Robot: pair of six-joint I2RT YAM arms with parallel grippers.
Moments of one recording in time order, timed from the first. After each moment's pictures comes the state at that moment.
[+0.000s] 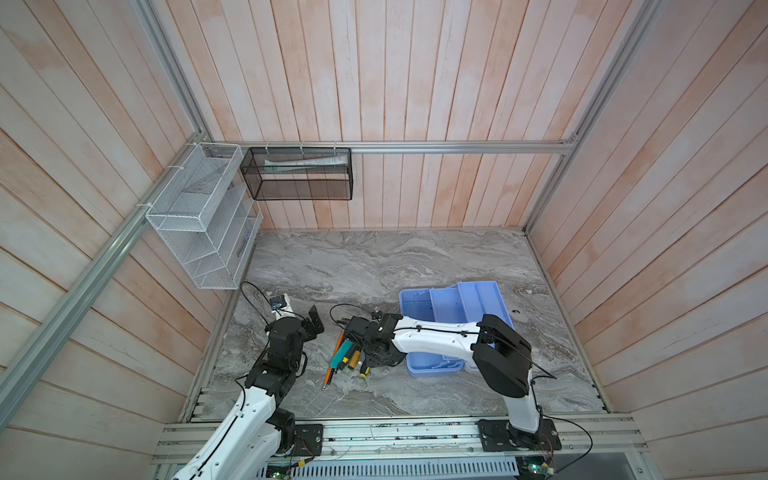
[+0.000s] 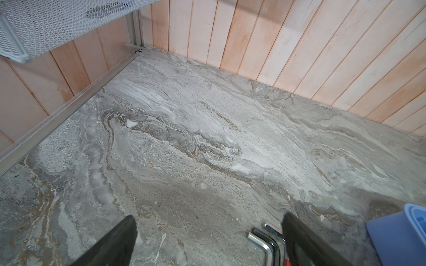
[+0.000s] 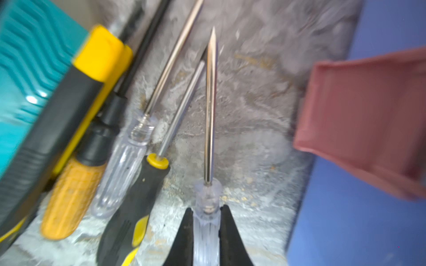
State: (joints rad) left arm -0.28 0.74 0.33 -0.03 -0.34 -0.38; right arm 1.17 2.00 1.50 -0.92 0.19 0.97
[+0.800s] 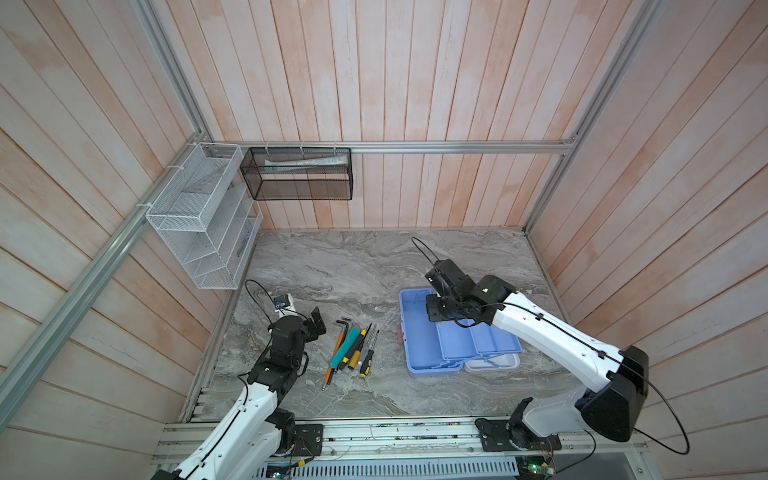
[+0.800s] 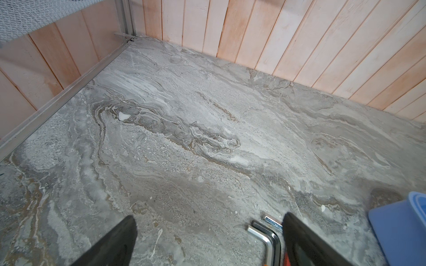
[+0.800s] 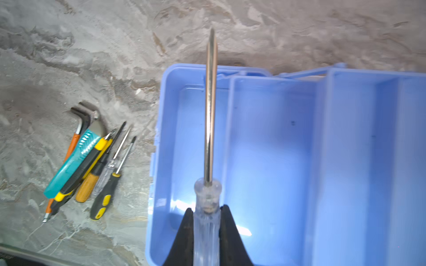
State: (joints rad) left arm -0.27 0.79 0.33 -0.02 -0.31 -0.38; right arm 0.76 1.37 1.28 -1.00 0.22 0.57
